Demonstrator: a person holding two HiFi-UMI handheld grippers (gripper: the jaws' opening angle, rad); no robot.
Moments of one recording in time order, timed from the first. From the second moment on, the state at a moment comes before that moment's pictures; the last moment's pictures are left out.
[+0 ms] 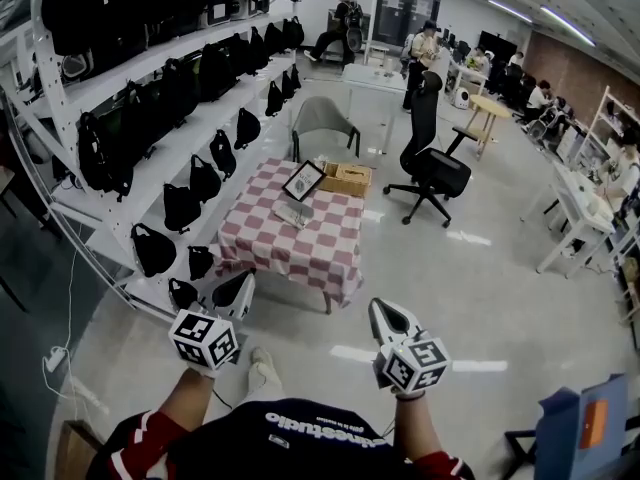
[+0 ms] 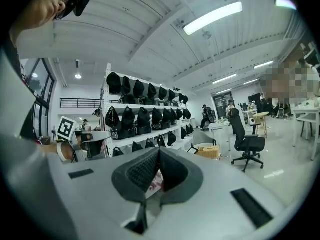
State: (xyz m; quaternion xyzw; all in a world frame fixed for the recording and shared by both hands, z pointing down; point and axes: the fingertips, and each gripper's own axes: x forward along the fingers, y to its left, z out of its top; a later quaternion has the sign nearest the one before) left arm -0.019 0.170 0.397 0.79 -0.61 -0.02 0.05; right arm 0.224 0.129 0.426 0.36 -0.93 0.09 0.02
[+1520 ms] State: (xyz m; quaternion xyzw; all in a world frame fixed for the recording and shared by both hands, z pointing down) left arm -0.075 0.075 0.413 0.78 -0.62 -0.05 0.09; right arm 0.184 0.026 0.433 0.36 -0.92 0.10 0.06
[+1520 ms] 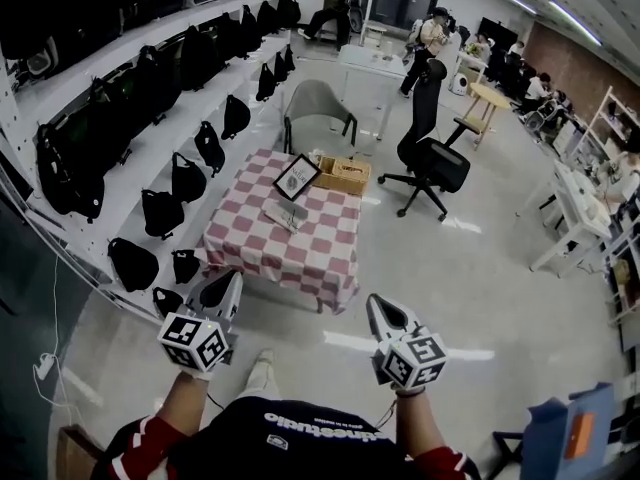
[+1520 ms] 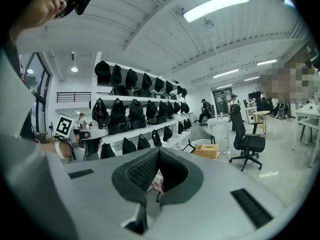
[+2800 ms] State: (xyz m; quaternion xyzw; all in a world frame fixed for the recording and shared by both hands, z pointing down) left arm -0.160 -0.185 0.437 0.87 -0.47 -0.05 0.14; right arm 0.065 -0.160 0.412 0.46 -0.88 0.10 0.08
